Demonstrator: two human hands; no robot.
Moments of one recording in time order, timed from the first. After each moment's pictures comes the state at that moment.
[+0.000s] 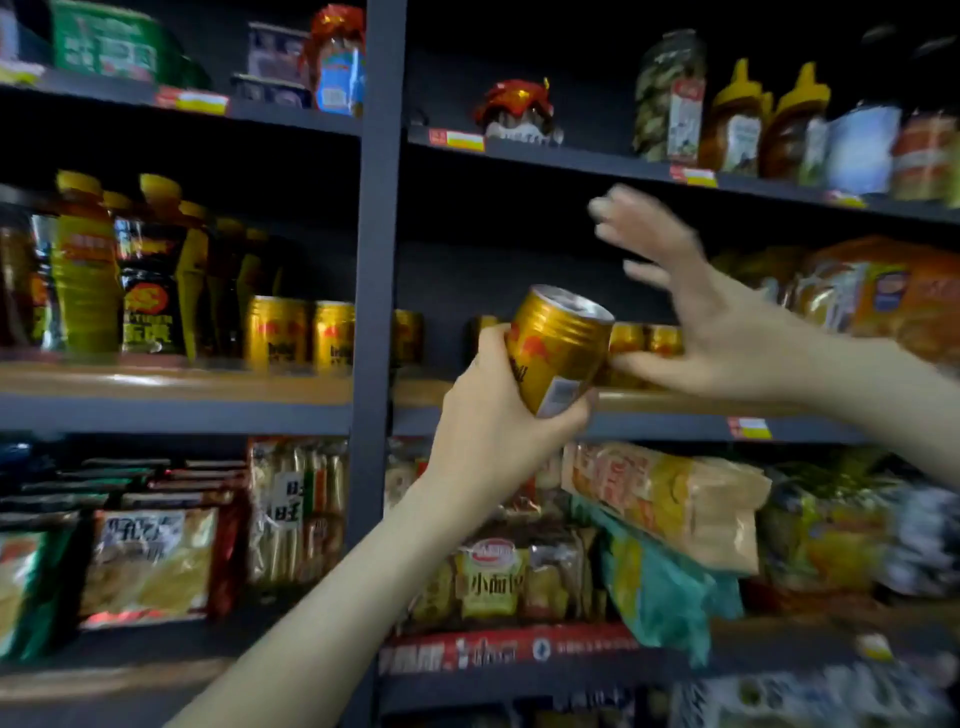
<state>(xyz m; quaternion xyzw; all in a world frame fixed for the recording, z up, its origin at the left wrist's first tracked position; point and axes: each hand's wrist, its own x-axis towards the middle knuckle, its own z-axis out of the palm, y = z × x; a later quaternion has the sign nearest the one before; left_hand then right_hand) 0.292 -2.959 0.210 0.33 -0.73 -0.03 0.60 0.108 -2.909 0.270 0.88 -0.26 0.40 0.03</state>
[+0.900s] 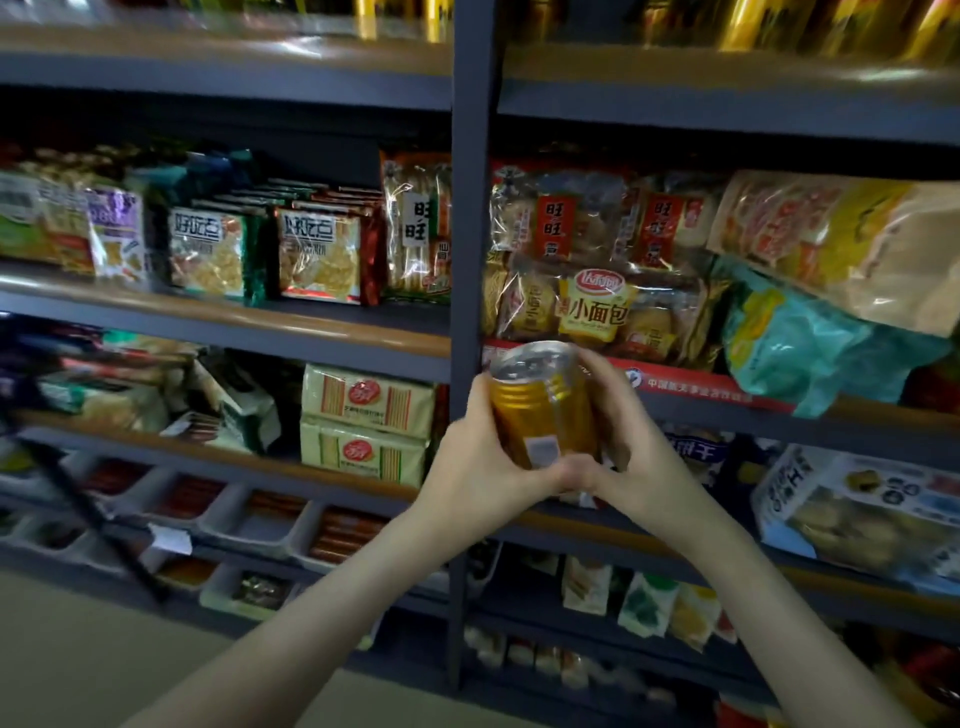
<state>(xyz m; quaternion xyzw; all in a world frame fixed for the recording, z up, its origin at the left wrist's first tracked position) 0.315 -2.855 -0.005 0.52 -0.61 -0.29 0.51 0.154 -2.900 0.003 0.79 -0.24 0.36 -0.44</state>
